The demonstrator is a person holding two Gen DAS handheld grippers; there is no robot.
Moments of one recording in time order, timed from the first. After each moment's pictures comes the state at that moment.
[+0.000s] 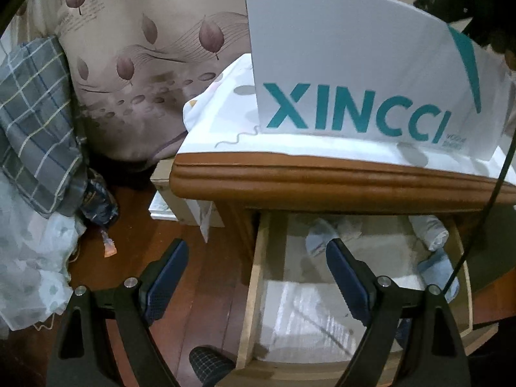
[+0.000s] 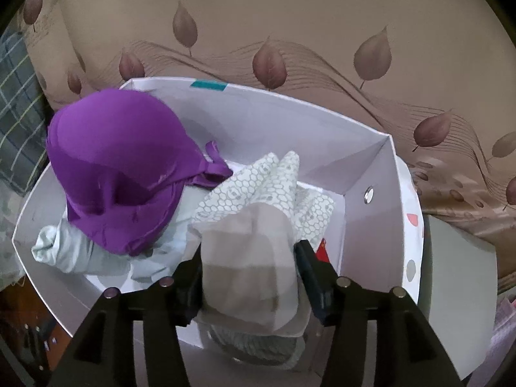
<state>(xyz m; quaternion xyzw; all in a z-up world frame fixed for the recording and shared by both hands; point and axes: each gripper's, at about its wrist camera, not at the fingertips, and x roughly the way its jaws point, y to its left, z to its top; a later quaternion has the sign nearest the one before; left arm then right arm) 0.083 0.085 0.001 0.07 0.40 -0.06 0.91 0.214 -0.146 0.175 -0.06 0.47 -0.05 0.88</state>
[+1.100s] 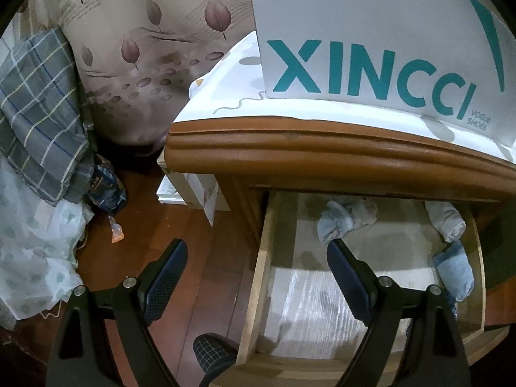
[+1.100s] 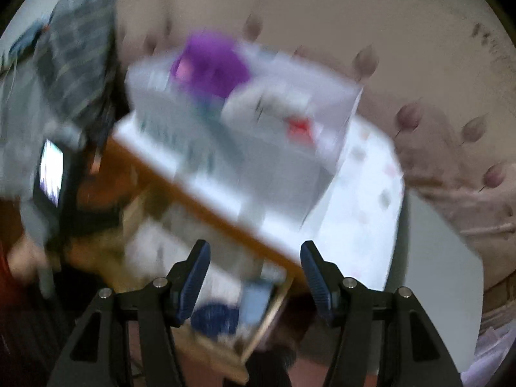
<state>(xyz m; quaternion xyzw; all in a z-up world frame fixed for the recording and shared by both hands) 0.092 0.081 -0.021 0.08 0.43 -0.03 0.90 -0.001 -0.168 0.145 -0.17 0.48 0.05 0.86</state>
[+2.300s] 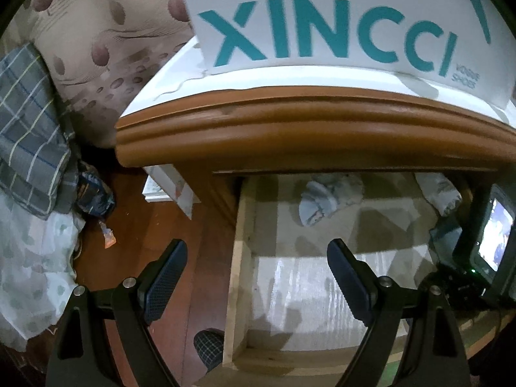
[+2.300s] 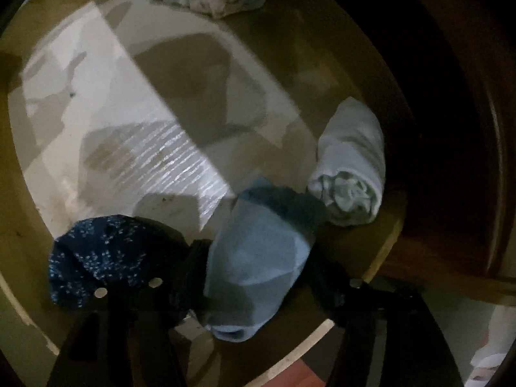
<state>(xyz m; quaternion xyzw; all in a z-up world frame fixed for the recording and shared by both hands) 0.094 0.056 -0.042 0.12 0.45 -0.06 0.88 0.064 -0.194 -0.148 -0.36 0.62 0.05 0.69</state>
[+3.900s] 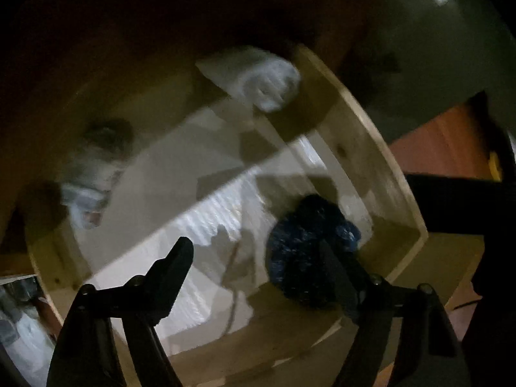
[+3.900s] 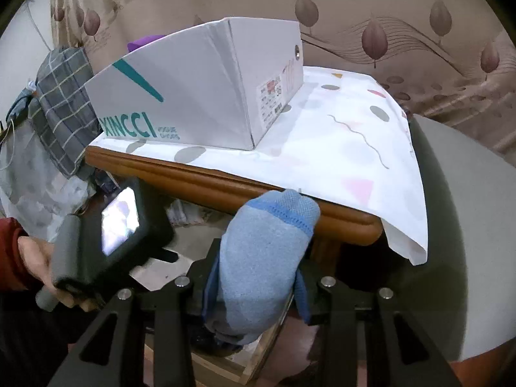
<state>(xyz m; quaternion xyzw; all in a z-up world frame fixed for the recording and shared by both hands) 0.071 -0.130 -0.136 0.27 0.60 -0.34 0.68 -0.012 -0.279 0.071 0.00 0.39 0.06 0.92</state>
